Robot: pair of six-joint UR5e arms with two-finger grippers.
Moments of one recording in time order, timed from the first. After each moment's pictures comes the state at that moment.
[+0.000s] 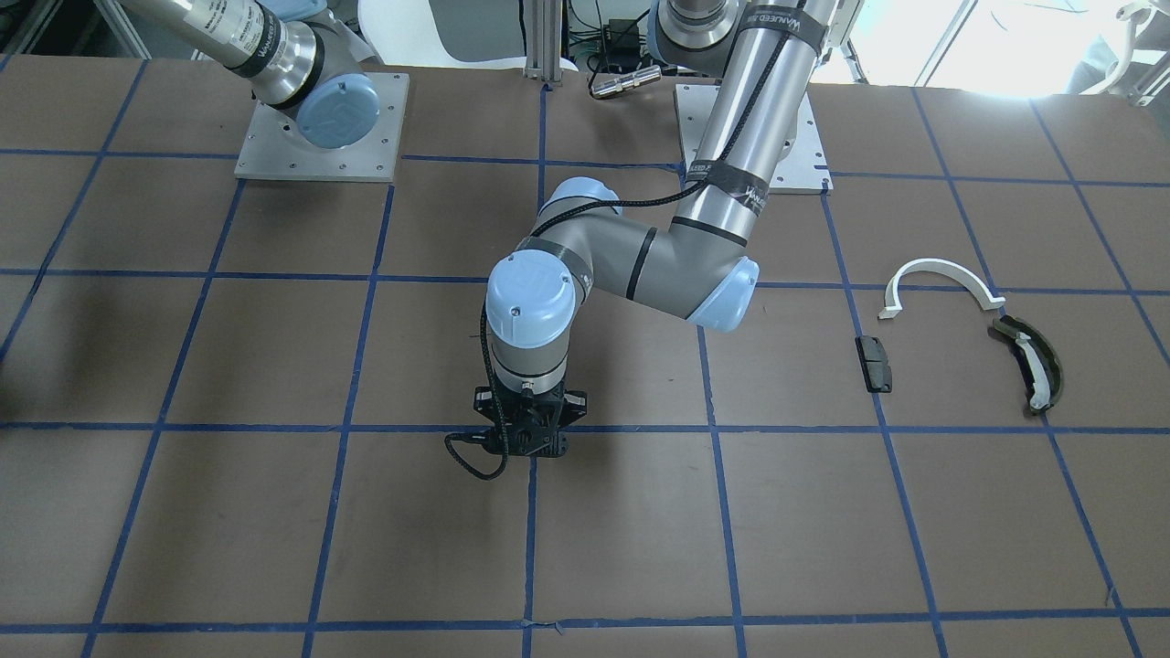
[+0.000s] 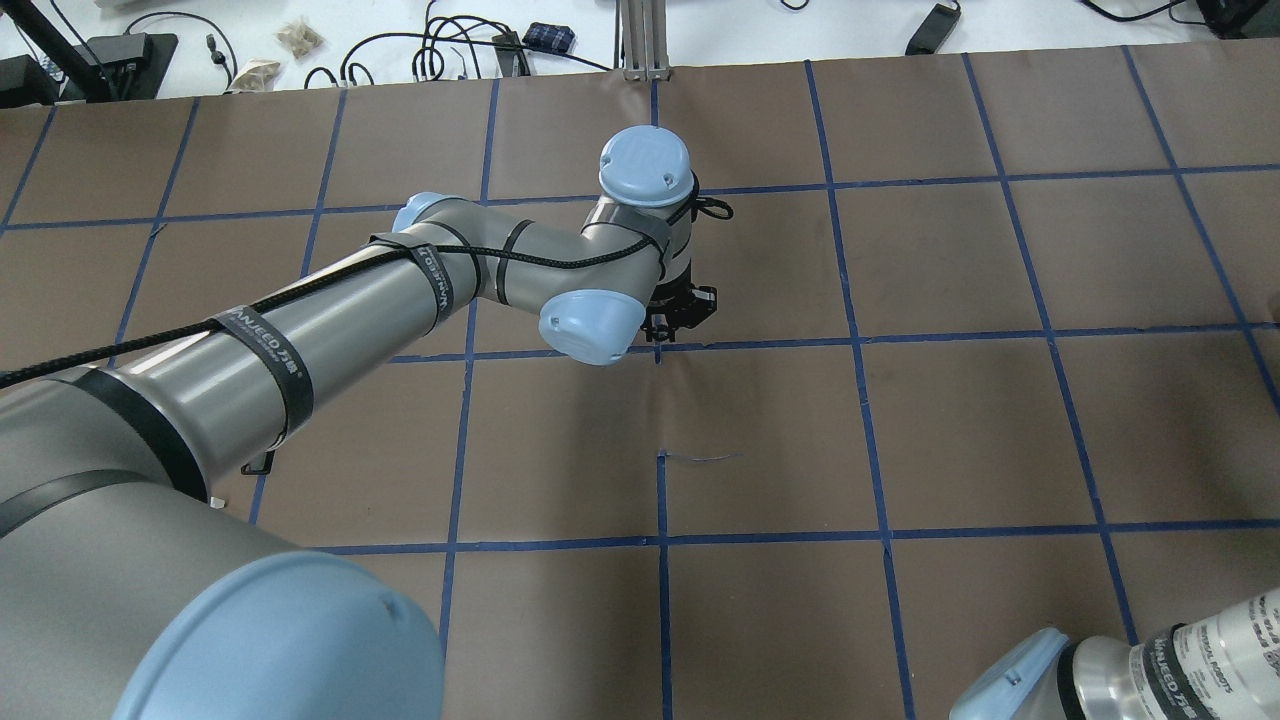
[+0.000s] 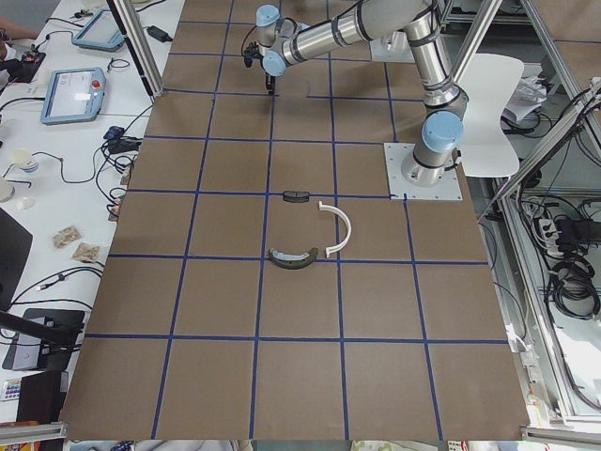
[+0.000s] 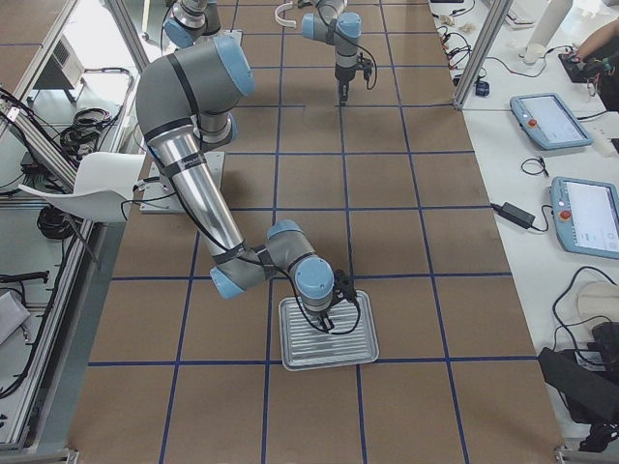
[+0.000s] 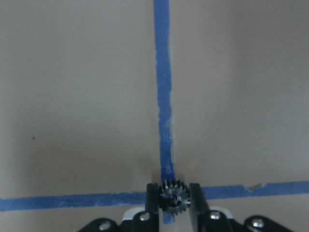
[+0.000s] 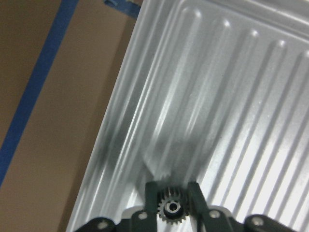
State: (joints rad) left arm -1.96 -2.16 -1.58 -0.95 1.57 -0.34; right arm 0.54 -1.01 1.68 -2.26 -1.51 -1.48
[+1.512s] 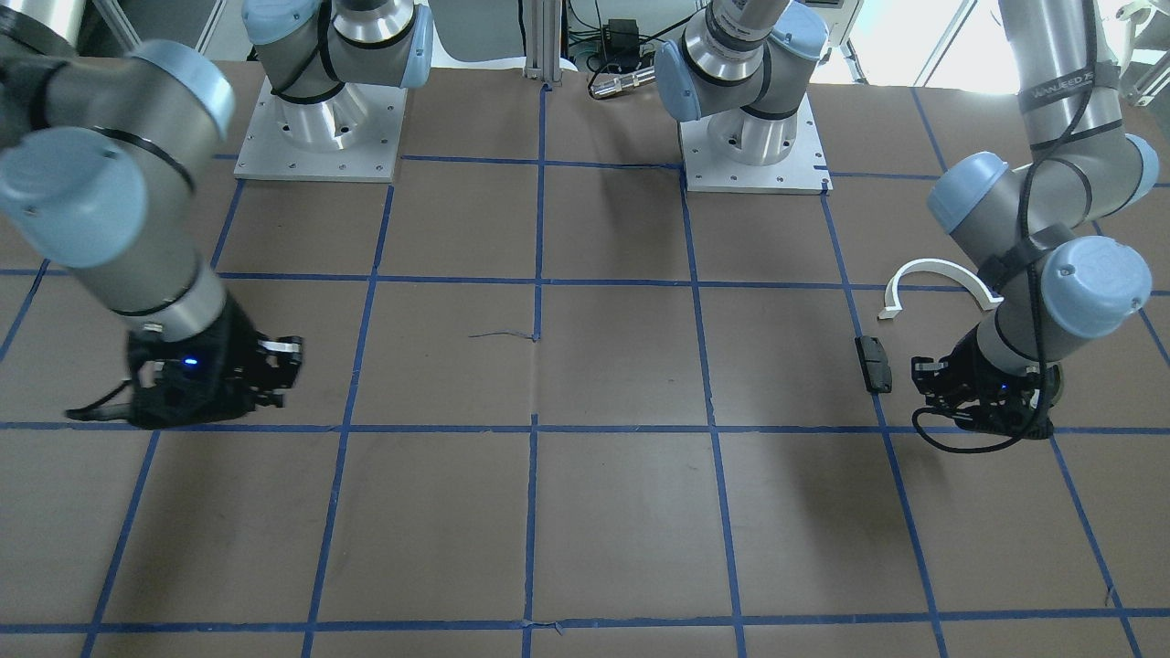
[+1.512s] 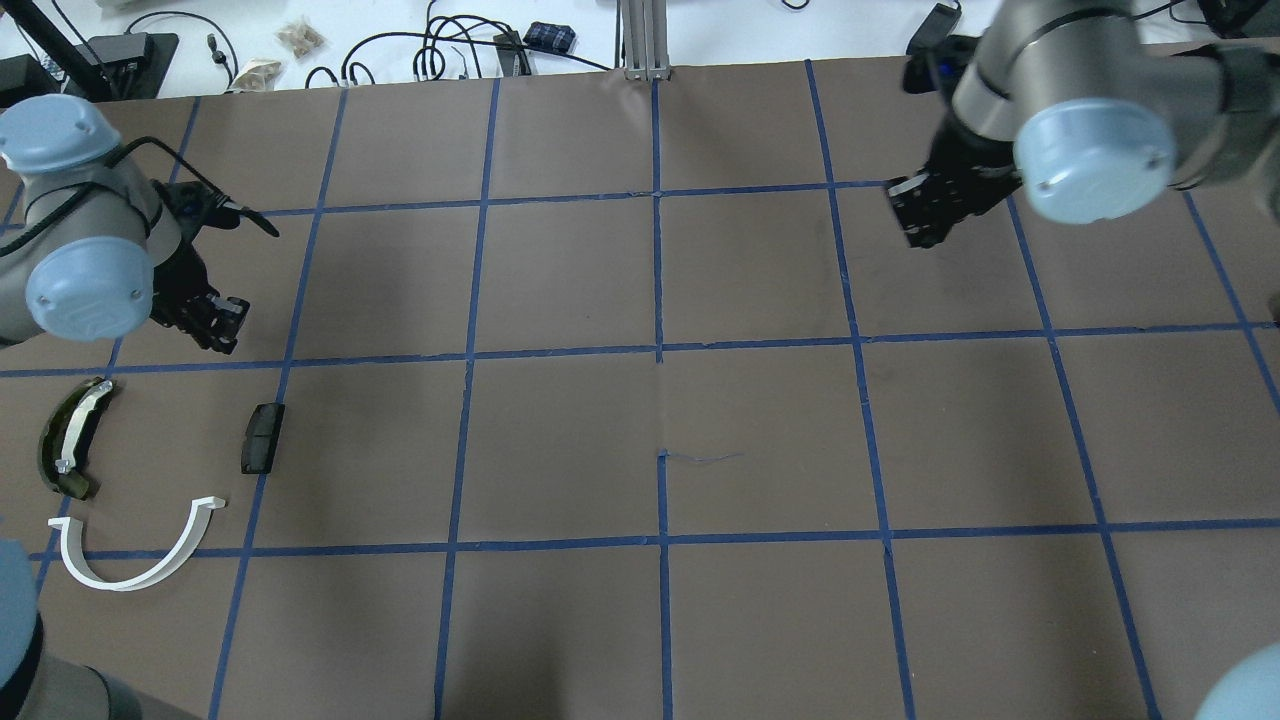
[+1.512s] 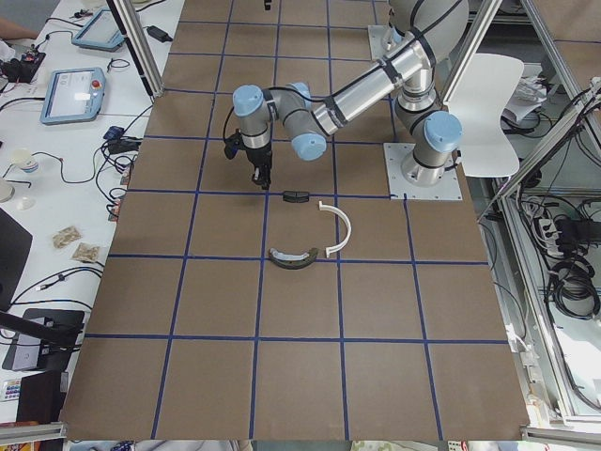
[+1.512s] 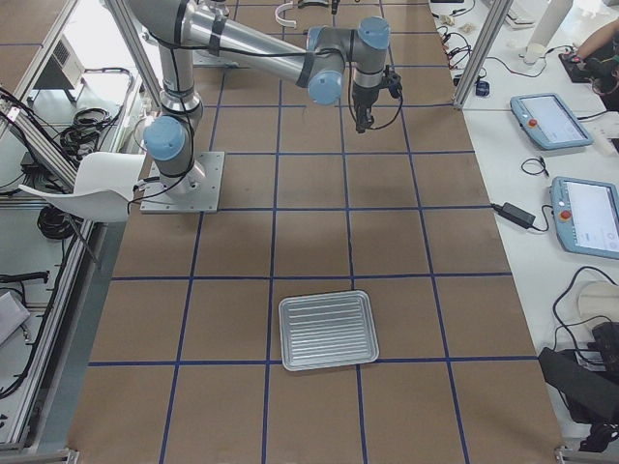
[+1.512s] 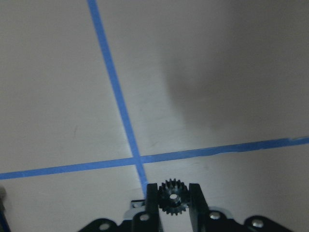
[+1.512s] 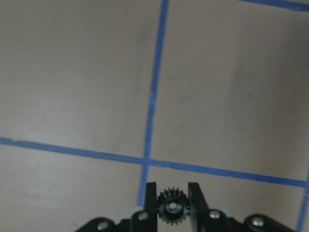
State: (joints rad) left arm -1.11 -1.90 -1.86 -0.97 1.73 0.65; right arm 1.59 -1.28 1.67 -1.99 -1.56 -0.09
